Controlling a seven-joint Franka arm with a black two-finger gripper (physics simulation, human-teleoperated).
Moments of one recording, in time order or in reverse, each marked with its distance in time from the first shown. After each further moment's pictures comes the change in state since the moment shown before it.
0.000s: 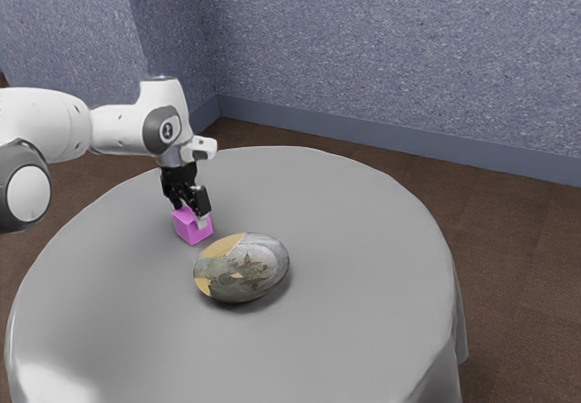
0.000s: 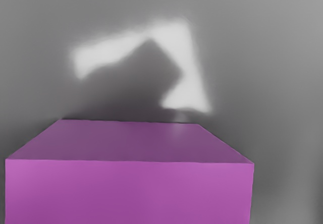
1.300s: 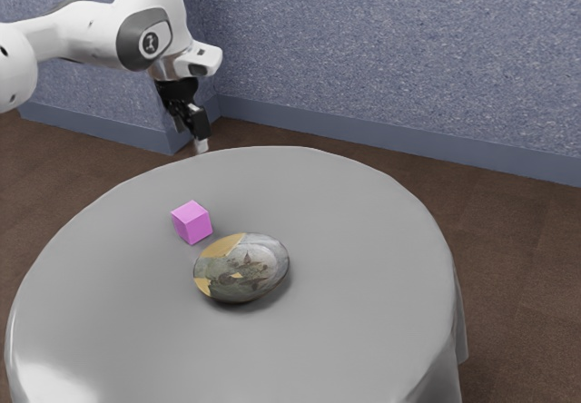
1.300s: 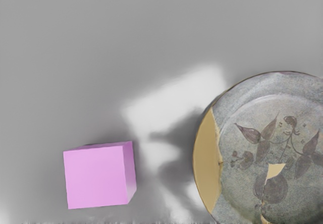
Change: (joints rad) arm -0.046 -0.414 -0.099 -0.087 0.103 -0.111 -0.006
